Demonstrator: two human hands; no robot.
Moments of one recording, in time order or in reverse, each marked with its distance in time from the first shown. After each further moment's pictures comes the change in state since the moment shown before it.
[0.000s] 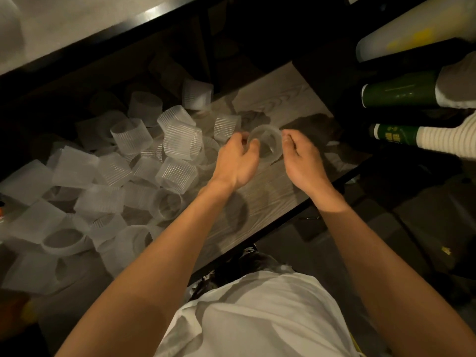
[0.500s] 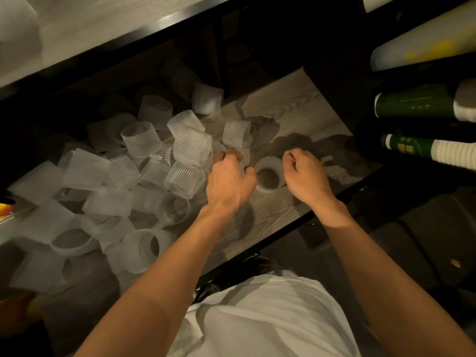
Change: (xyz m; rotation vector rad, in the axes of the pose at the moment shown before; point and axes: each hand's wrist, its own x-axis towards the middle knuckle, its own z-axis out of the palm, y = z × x) left_hand -0.011 -0.027 -0.006 0.296 0.171 -0.072; right_hand 0.004 0.010 0.012 -0.291 -0.069 0.015
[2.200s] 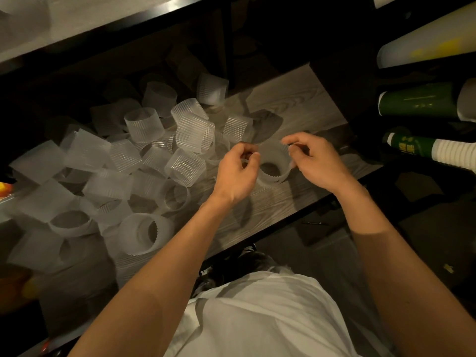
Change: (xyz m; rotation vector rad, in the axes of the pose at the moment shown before) left_hand -0.007 -0.009 0.014 -0.518 -0.034 0.115; right_hand 0.004 -0.001 -0.038 0.189 -0.177 -0.149
